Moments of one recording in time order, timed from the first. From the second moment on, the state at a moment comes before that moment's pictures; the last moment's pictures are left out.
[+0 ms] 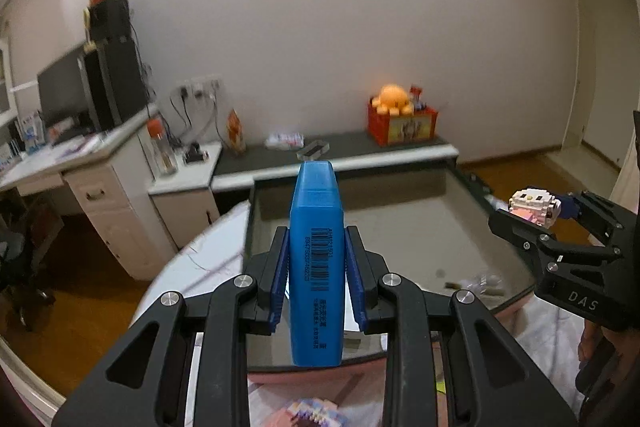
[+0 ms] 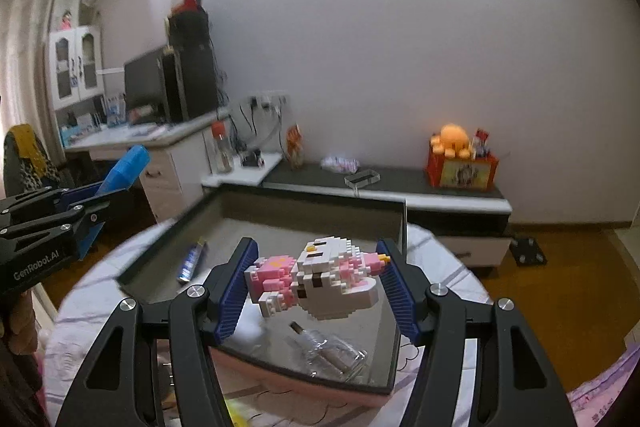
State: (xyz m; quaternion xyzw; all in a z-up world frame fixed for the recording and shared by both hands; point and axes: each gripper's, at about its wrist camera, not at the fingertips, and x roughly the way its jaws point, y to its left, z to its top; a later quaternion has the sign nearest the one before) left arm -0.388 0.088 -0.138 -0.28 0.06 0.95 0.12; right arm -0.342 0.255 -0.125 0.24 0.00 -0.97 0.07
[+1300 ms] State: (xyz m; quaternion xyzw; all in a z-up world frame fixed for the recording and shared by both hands) left arm -0.273 0.027 -0.098 -0.21 0.03 0.98 0.04; right arm -0.272 0.236 -0.093 0.19 -0.02 -0.98 0.05
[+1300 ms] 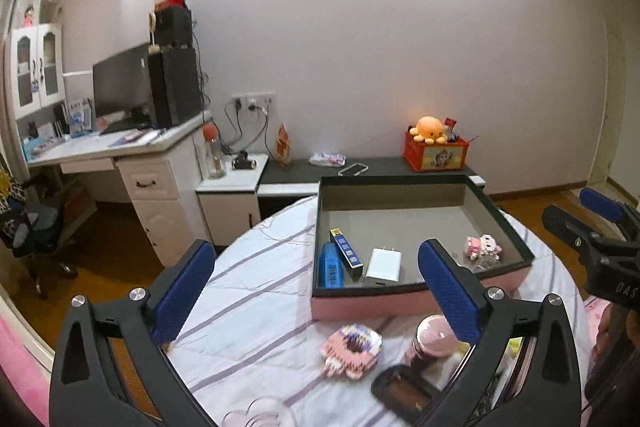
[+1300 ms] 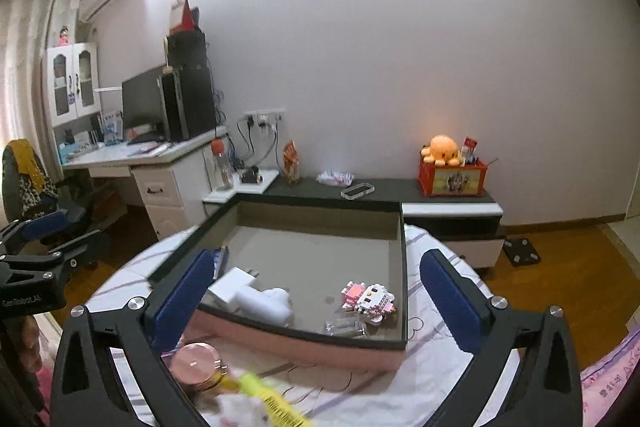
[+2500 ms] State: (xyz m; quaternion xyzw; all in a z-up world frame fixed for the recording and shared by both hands) left arm -0.146 0.019 -0.068 -0.17 0.07 0.98 0.07; right arm -0.119 0.216 -0.051 0.13 0.01 -0.99 0.02
